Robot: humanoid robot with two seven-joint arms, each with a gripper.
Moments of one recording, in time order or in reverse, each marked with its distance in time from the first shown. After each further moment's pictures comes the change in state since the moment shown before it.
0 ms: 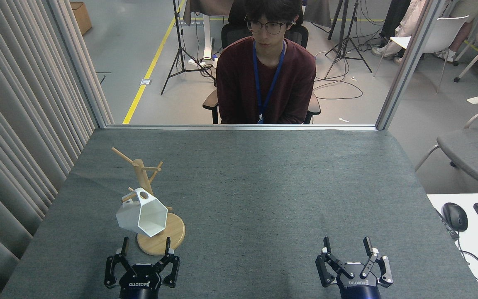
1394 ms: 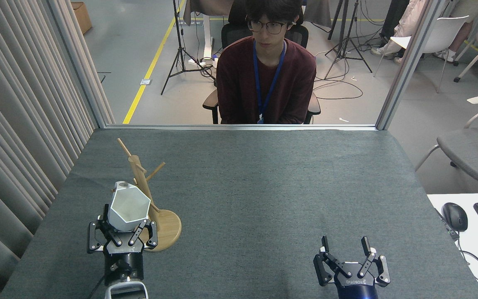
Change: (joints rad) left arm -0.222 -0.037 0.154 0.183 -0.429 0.270 0.001; right arm -0.007 0.014 0.005 0.007 0.001 0.007 0.001
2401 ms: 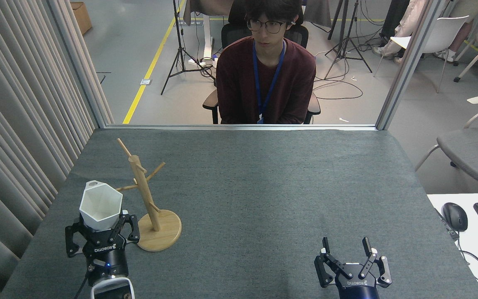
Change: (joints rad) left arm 0.002 0.032 0.035 -0.050 0.217 -0.015 -0.008; right arm 0.008 -0.005 0.000 -0.011 0.016 0.000 0.000
